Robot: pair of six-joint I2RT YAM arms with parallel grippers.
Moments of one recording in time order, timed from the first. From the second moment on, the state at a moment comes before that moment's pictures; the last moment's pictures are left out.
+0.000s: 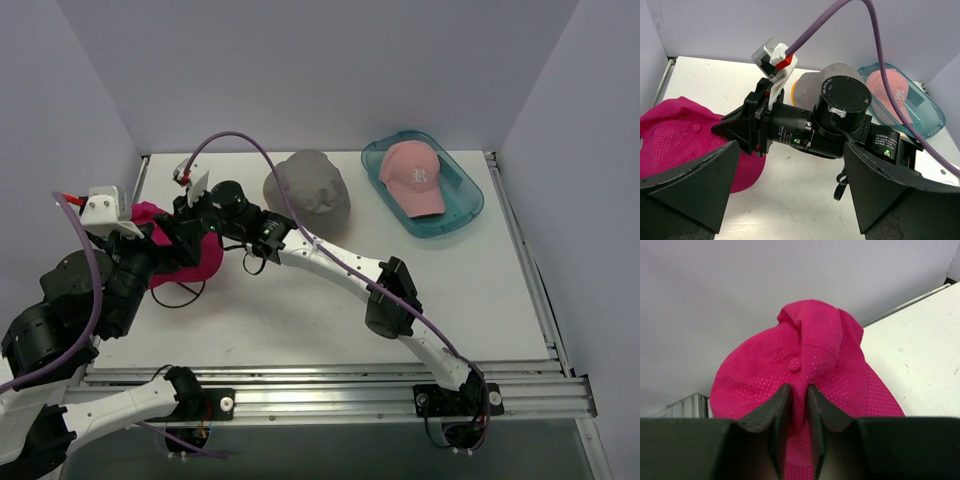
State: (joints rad) left arm -0.97 0.77 1.50 -0.86 -0.84 -0.34; right arm 1.06 2.35 2.29 -0.03 -0.19 0.23
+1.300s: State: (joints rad) left arm 0.32 1.05 1.38 -0.85 0.02 -0.44; right arm 1.04 1.30 1.01 0.19 -0.06 0.37
